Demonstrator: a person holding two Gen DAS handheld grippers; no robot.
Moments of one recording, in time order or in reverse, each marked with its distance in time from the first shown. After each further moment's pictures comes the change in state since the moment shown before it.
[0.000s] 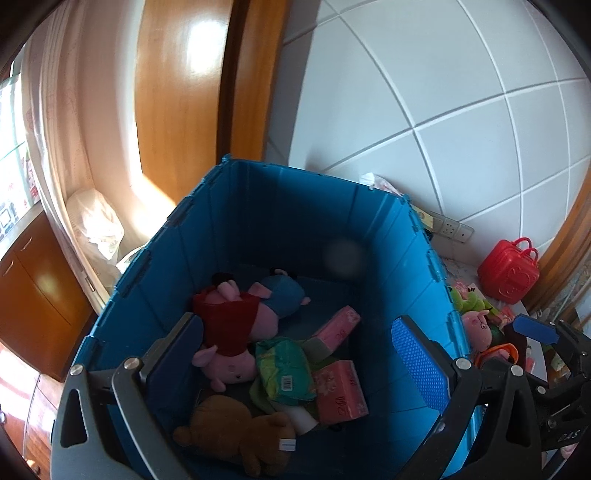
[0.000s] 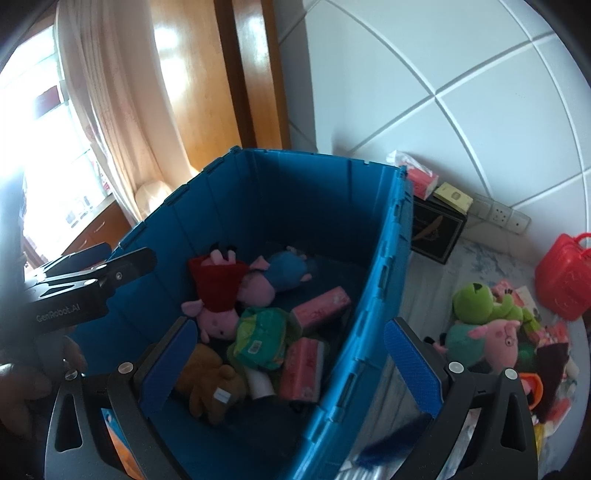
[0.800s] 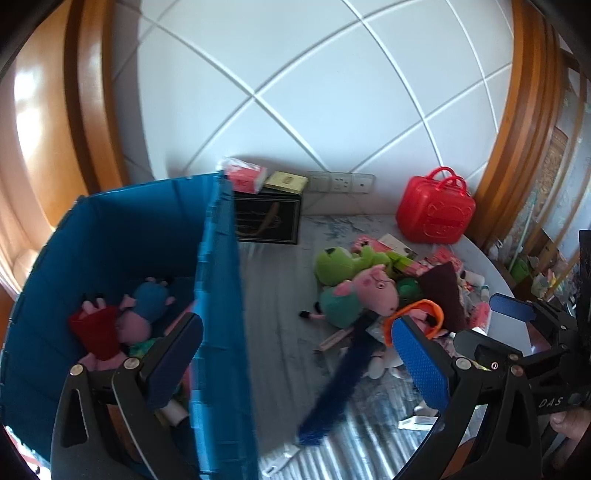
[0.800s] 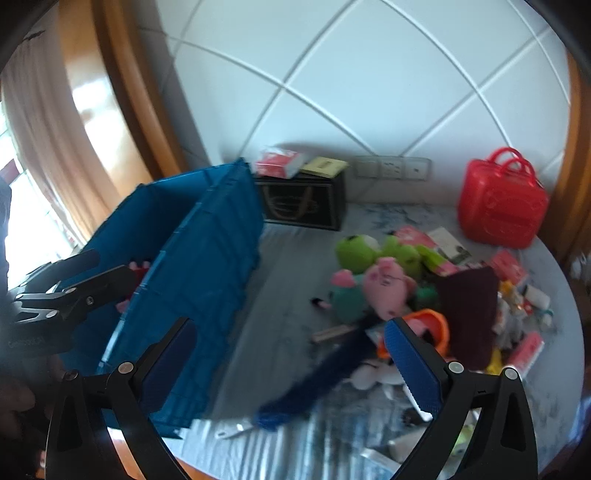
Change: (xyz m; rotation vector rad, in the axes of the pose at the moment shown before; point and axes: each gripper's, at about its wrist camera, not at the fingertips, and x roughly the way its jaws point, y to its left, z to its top) left arm -0.002 -0.287 -0.045 0.267 0.064 -0.149; right arm -0.117 -0.243 -0.112 0.287 -0.039 -0.125
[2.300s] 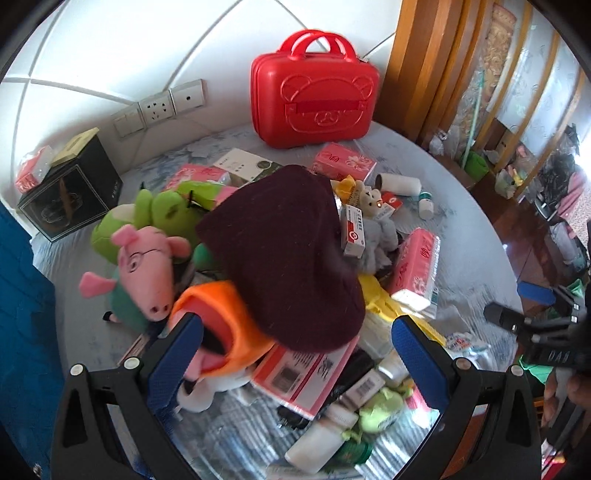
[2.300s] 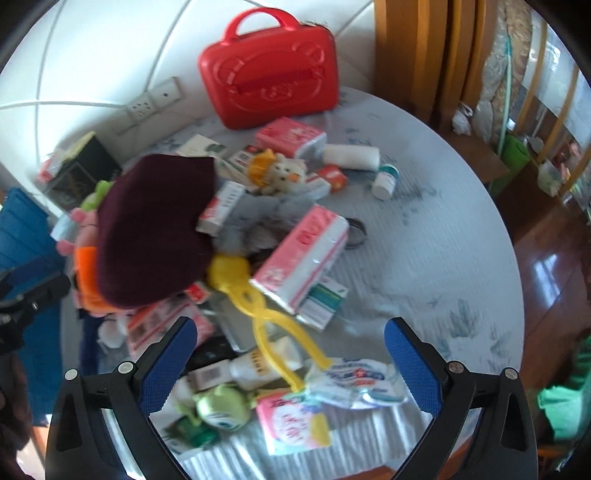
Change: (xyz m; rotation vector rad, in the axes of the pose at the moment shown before) left arm 0.241 -0.324 -0.040 0.260 0.322 -0.161; right arm 0.002 -0.392 -0.138 0.452 0.250 -0.365
